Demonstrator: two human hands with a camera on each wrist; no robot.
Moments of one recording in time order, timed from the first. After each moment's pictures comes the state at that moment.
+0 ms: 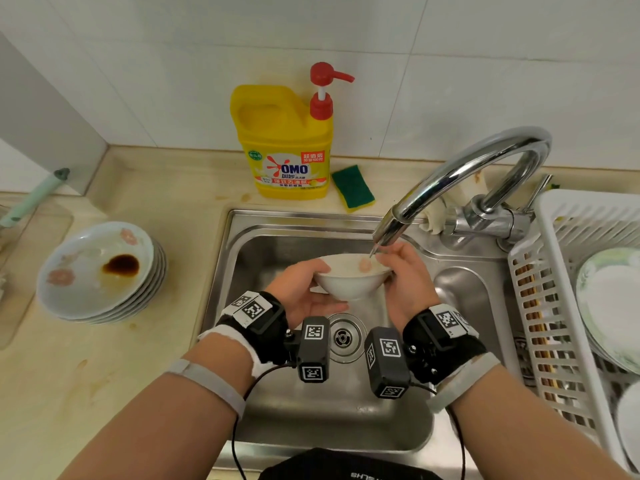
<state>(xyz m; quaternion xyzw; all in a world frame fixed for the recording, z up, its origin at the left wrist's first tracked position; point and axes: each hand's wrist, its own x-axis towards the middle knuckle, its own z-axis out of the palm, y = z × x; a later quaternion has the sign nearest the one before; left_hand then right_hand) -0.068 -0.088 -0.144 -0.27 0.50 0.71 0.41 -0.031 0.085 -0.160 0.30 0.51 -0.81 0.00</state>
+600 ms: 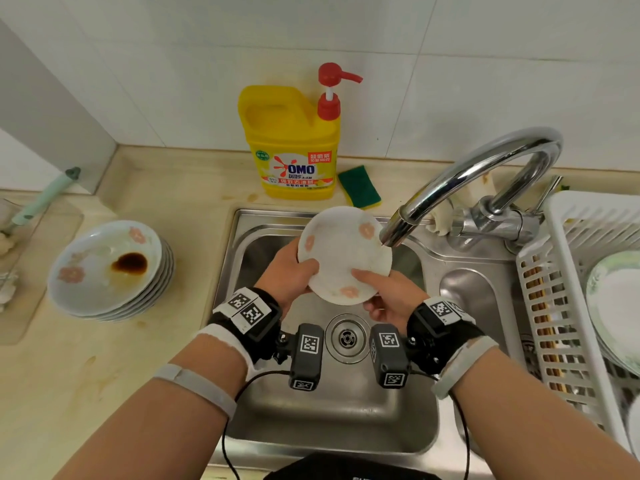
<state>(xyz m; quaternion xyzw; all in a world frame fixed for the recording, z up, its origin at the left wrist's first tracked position) -0.076 -0.106 -0.142 -0.09 0.70 0.65 0.27 -0.034 0.083 -0.172 0.35 0.57 -0.70 0.26</state>
